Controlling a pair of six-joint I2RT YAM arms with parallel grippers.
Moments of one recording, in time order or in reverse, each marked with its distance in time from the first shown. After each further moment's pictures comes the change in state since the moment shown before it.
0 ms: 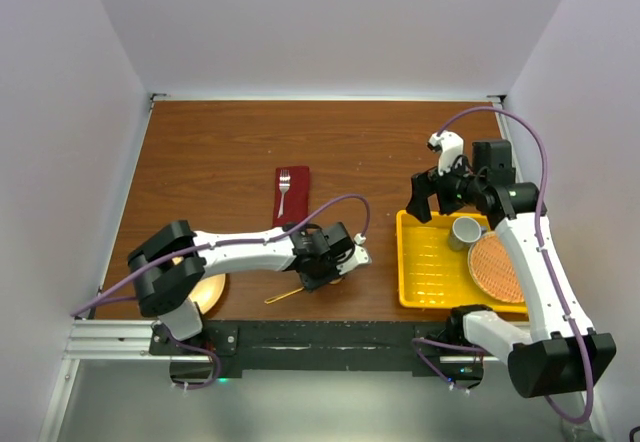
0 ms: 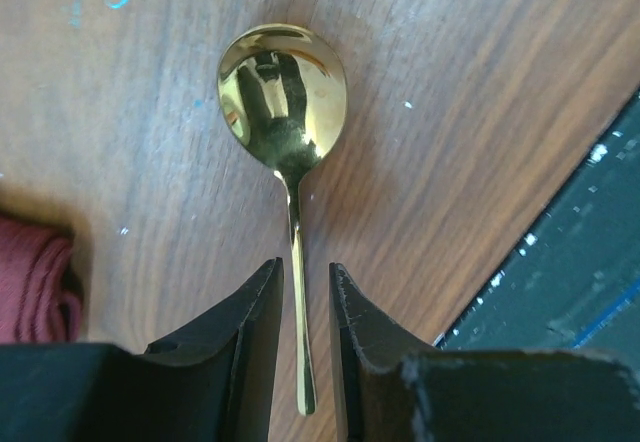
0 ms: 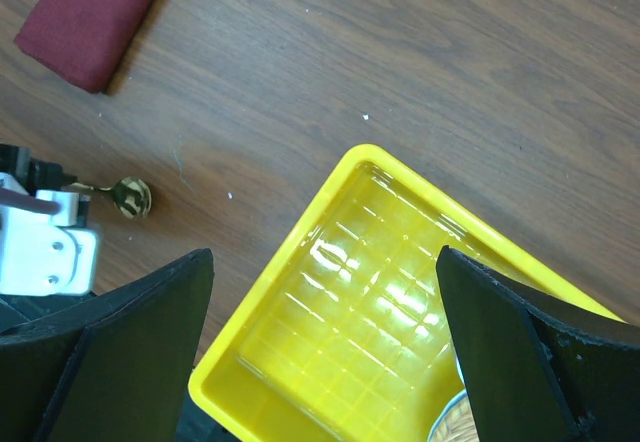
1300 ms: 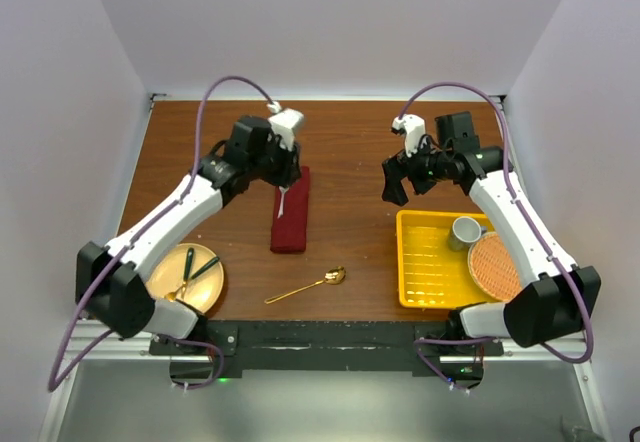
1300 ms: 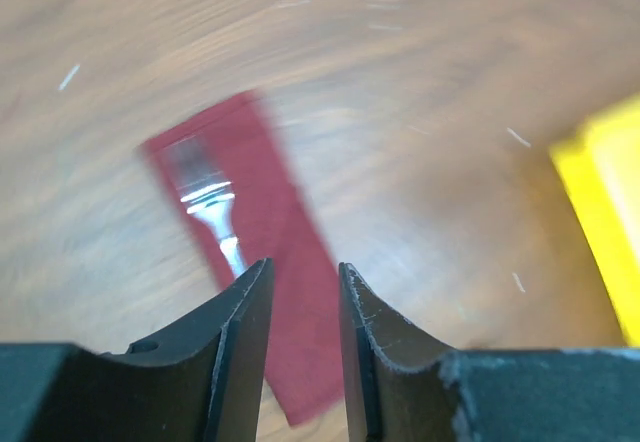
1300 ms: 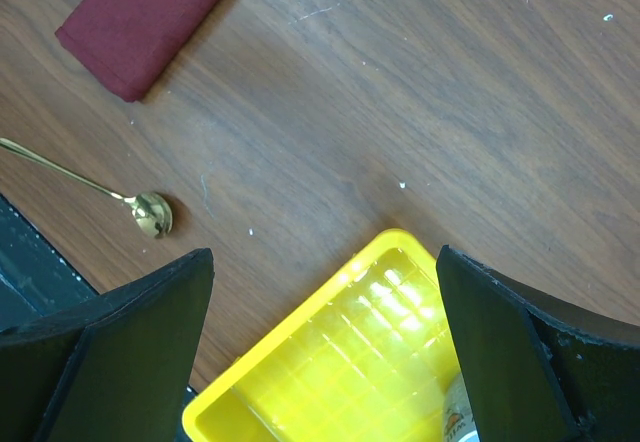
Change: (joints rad) left arm 0.635 -0.201 0.213 0.197 0.107 -0.231; right arm 0.151 0.273 0.187 0.020 -0.016 -0.045
